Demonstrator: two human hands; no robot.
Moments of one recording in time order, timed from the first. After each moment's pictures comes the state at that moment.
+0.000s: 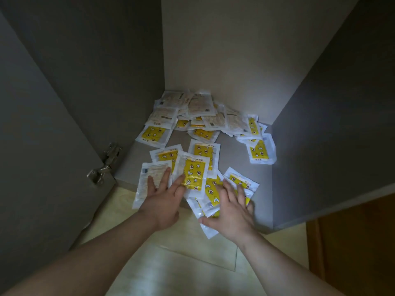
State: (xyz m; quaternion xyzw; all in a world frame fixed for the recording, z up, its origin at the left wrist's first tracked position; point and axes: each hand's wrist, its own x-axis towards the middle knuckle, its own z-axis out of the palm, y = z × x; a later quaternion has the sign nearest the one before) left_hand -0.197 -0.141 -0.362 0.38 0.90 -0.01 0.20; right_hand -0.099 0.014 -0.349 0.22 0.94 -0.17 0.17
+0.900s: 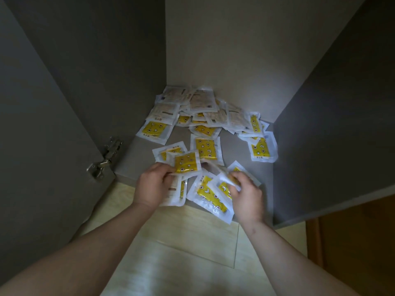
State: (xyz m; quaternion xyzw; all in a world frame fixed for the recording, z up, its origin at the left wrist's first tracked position) left_hand -0.217 -0.148 -0.366 0.20 0.91 0.37 0.01; right_hand -0.109 0.029 -0.338 0.35 0.88 -0.32 -0.07
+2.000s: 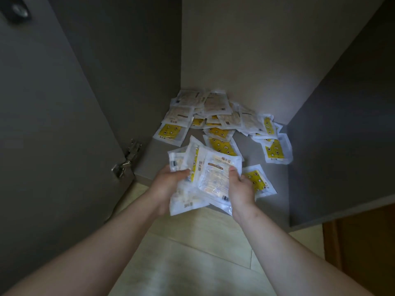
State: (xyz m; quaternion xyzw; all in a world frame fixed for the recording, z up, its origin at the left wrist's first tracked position) left_hand -0.209 -0.155 -0.318 -0.09 0.61 0.70 0.35; right_hand -0.150 -0.013 -0.335 0.45 0.63 -0.63 -0.11
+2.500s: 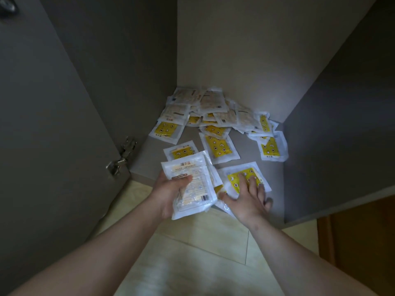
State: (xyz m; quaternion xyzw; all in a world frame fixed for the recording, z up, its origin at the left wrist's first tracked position) left_hand -0.193 -0.142 -0.329 -0.16 0.57 0.73 0.33; right_hand -0.111 0.019 -0.358 0.35 0.90 -0.19 0.14
